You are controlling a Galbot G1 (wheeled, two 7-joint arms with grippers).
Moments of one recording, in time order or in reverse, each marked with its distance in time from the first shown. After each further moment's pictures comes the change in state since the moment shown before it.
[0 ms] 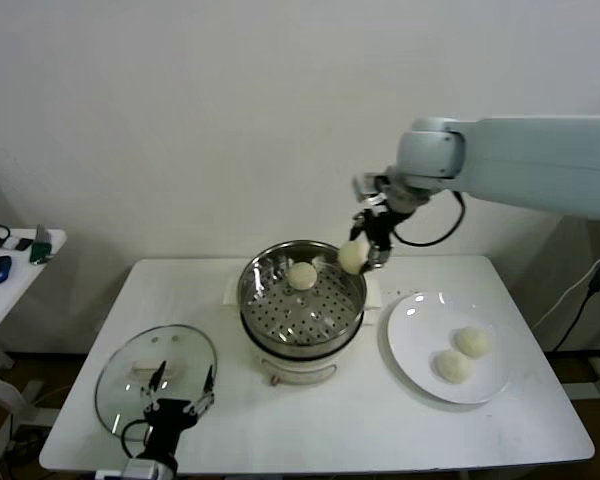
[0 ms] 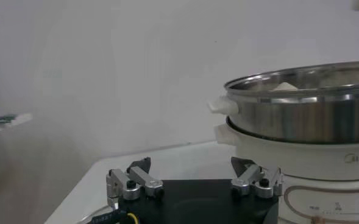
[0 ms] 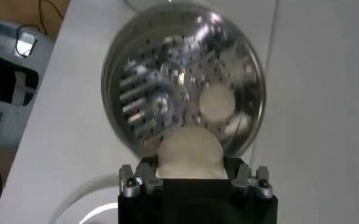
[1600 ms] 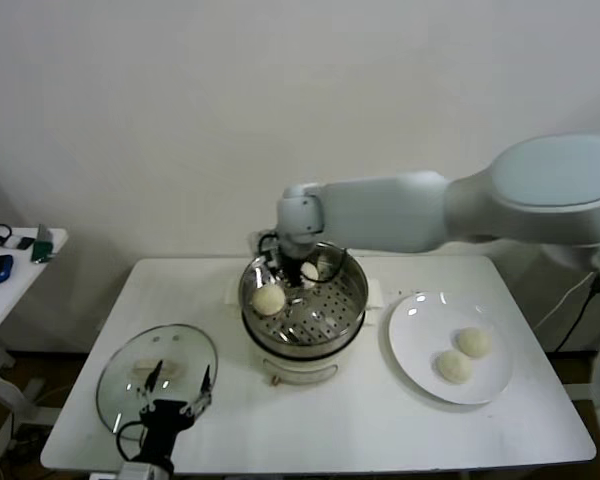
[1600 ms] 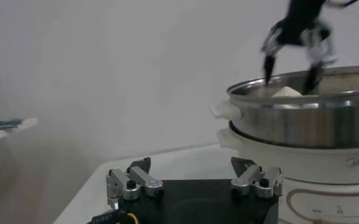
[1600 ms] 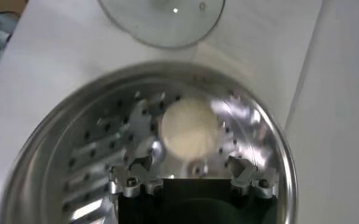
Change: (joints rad) left arm 0.017 -0.002 -0.007 -0.026 0.001 -0.001 0.003; right arm -0.149 0.142 -0.025 -0.144 -0.059 -0.001 0.023
